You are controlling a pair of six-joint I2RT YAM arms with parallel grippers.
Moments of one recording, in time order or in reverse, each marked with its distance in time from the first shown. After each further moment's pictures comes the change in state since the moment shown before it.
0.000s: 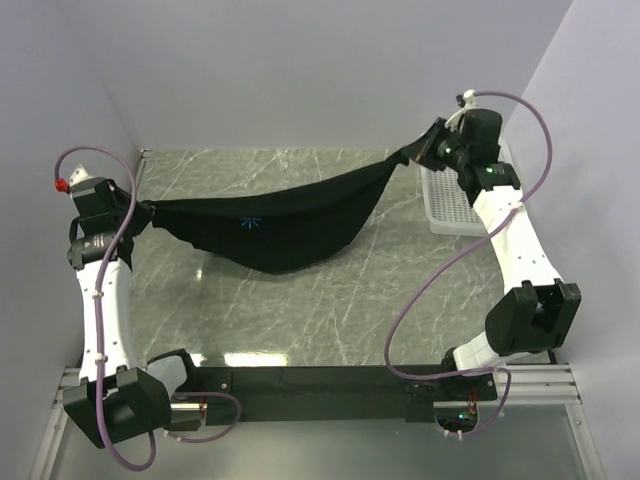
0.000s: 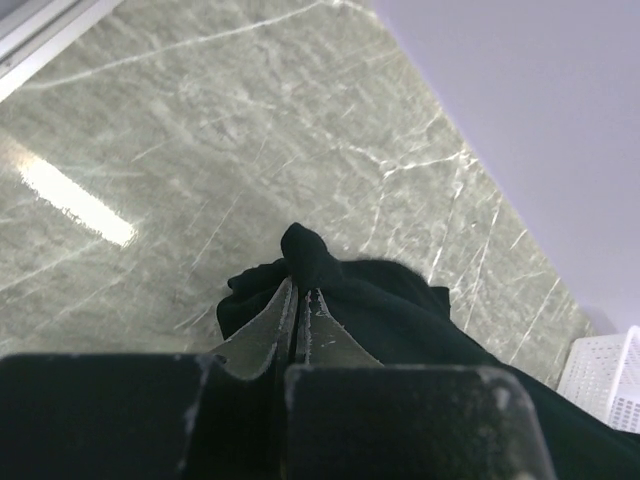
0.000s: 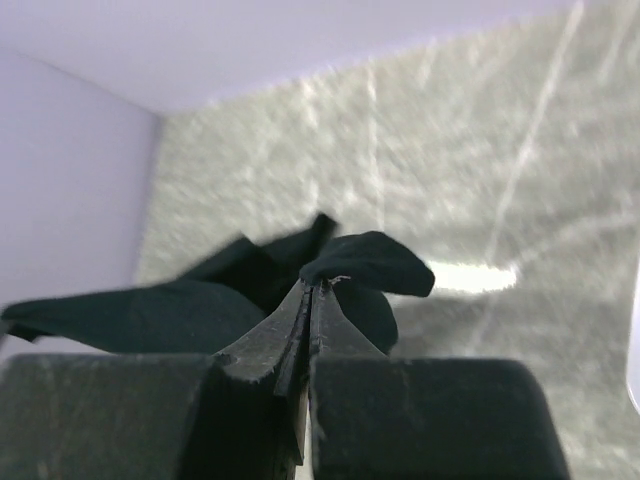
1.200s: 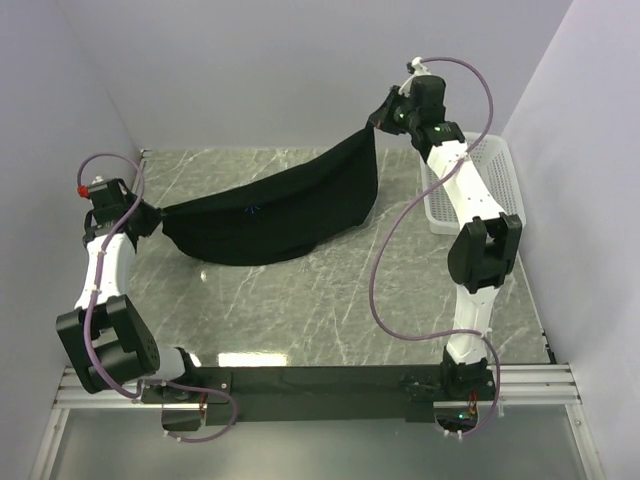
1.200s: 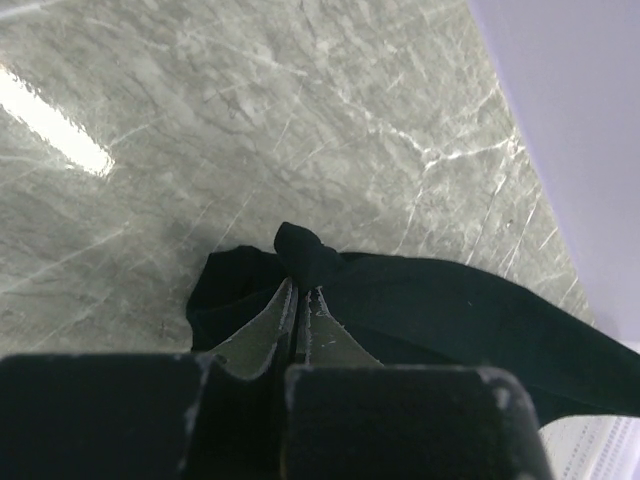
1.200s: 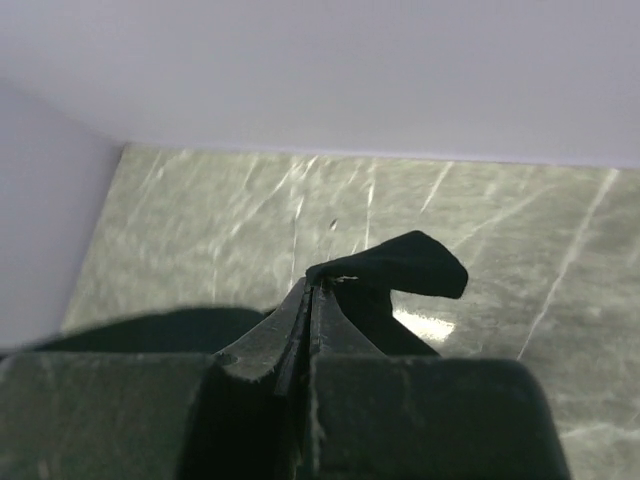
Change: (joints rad) left arm 0.037 0.287 -0.071 0.216 0.108 -0.053; right arm 0.129 0.525 0.557 0.040 0.158 -0.073
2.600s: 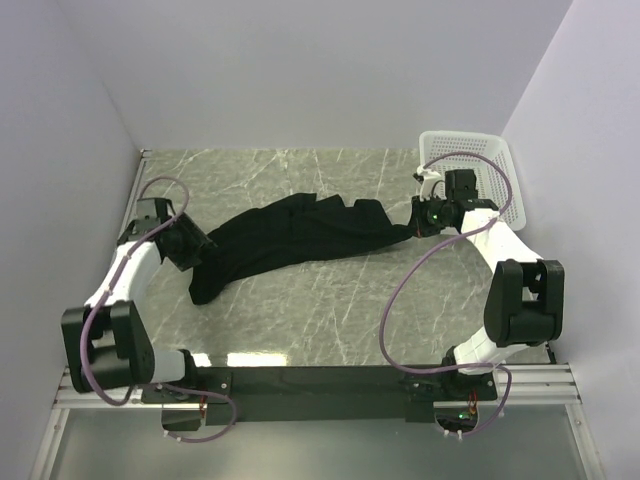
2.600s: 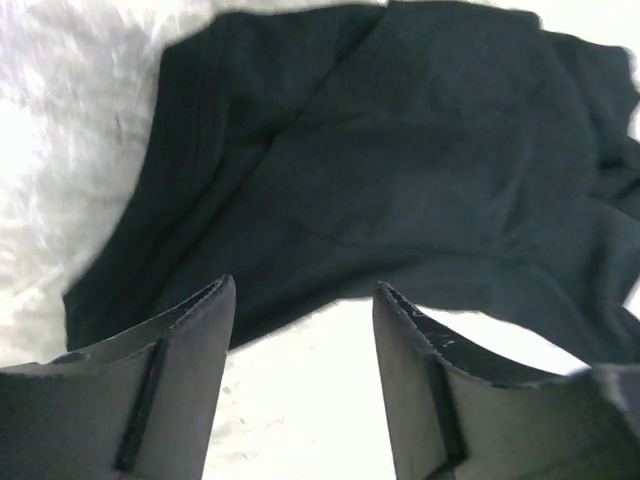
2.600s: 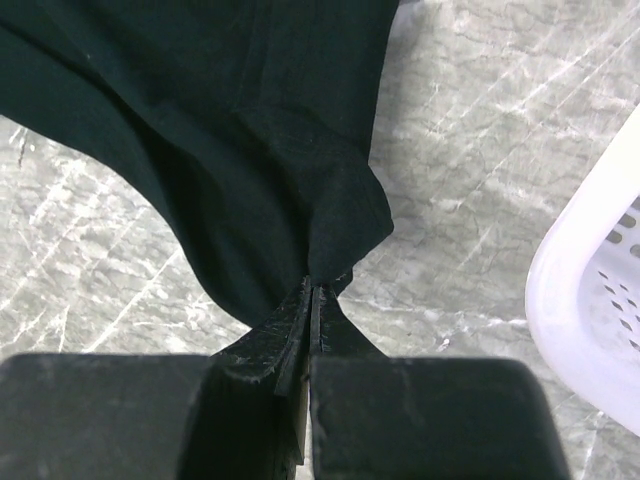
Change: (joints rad) left arm -0.198 -0.050 -0.159 -0.206 0.061 0.037; right arm -0.187 -0.471 -0.952 -0.146 -0.257 -0.646
